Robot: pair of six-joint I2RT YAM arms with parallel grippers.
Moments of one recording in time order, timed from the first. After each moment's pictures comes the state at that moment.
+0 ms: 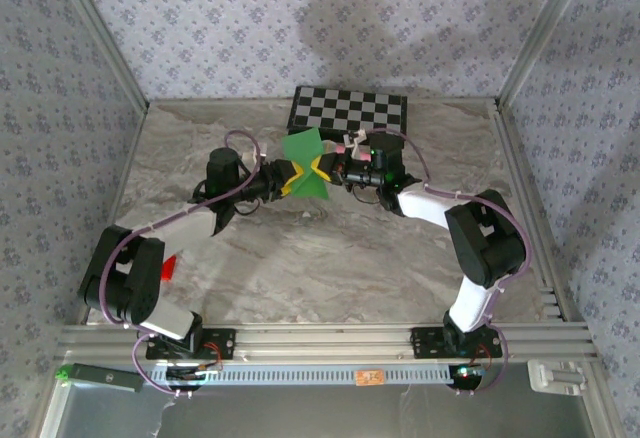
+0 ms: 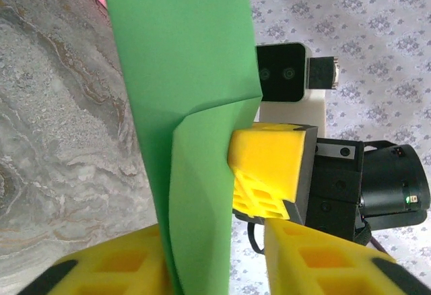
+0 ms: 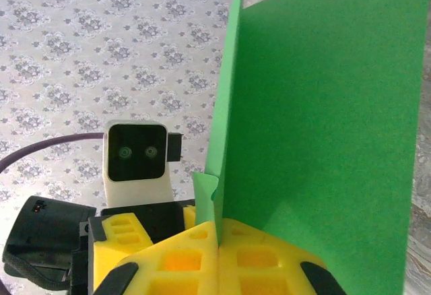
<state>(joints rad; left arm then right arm) -0.38 1.49 0.75 0.47 0.76 -1.28 0.48 1.76 0.98 0.55 -0.73 1.24</state>
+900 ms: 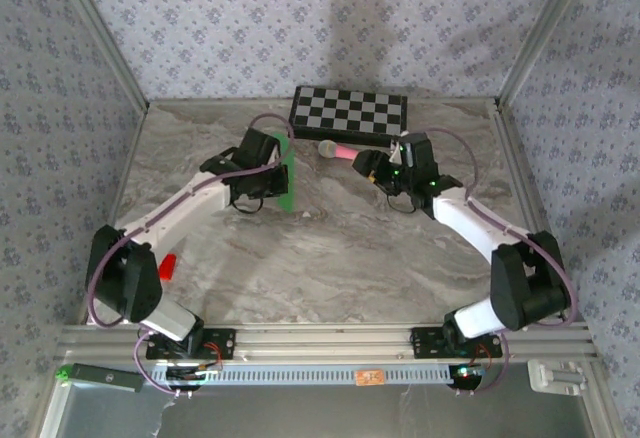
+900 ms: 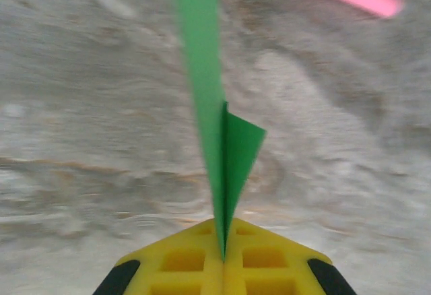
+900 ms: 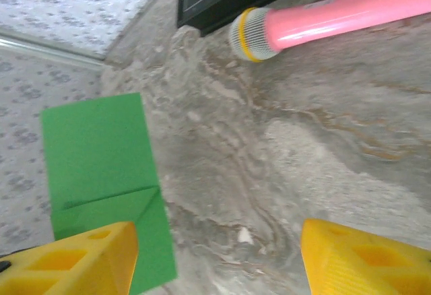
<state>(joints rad) -0.57 1.54 1.25 -0.69 -0.04 -0.54 0.36 1.44 0.94 -0.10 -0.32 0.85</state>
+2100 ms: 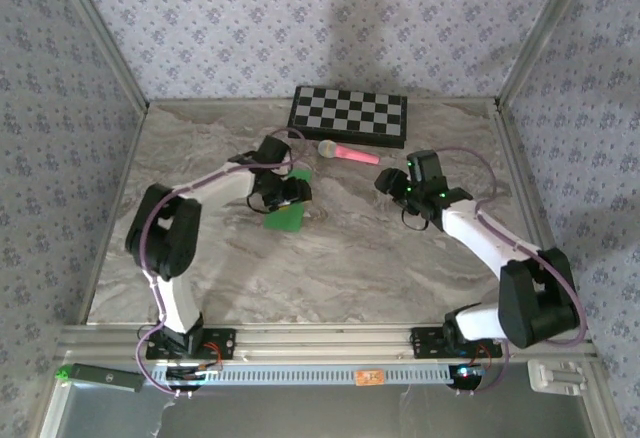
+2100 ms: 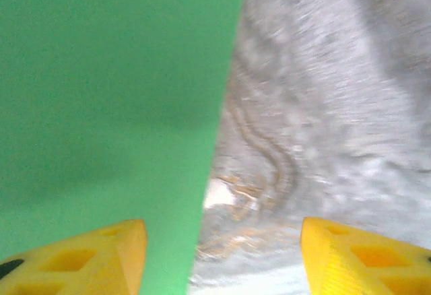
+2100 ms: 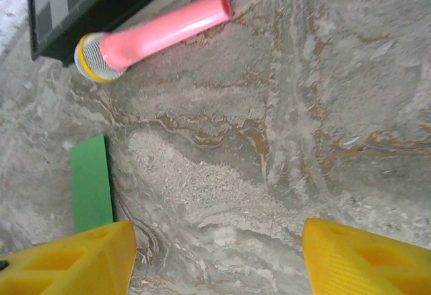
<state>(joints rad) -0.49 1.80 1.23 -0.53 0.32 -0.65 0.34 1.37 0.85 -0.27 -0.09 0.85</state>
